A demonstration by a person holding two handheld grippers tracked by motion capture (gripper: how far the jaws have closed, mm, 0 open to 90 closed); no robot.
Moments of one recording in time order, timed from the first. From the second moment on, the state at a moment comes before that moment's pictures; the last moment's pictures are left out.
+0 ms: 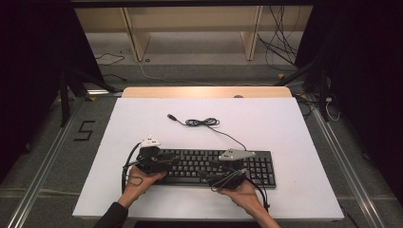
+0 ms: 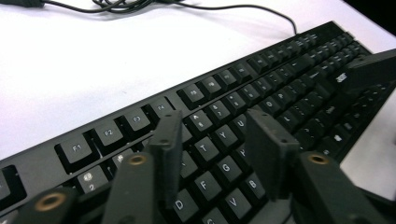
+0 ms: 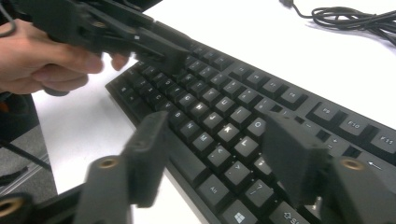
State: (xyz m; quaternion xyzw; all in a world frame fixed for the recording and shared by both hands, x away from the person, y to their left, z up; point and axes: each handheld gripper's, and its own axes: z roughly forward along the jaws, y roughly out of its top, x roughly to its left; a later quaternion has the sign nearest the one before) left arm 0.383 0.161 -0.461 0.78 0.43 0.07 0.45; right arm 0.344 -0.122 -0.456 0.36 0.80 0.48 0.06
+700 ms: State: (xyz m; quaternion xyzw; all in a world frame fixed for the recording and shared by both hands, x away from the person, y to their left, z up) left arm 0.351 0.181 -0.453 0.76 0.41 0.07 0.50; right arm 0.353 -0.122 -0.468 0.37 0.81 0.45 0.07
